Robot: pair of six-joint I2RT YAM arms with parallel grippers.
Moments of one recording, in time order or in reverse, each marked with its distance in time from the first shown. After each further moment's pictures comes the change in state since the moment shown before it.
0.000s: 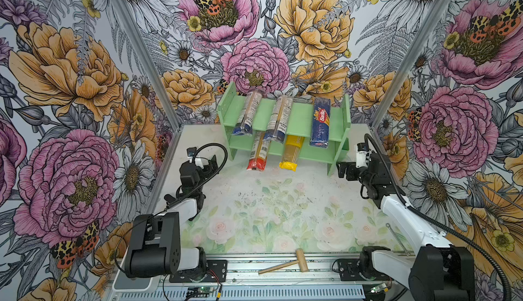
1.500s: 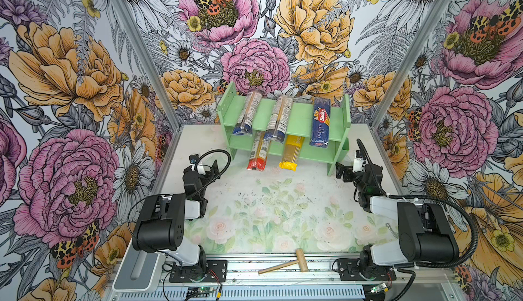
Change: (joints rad) left arm -0.001 0.177 -0.084 0.320 0.000 0.000; right arm -0.040 0.321 -0.230 0.756 0.011 0.006
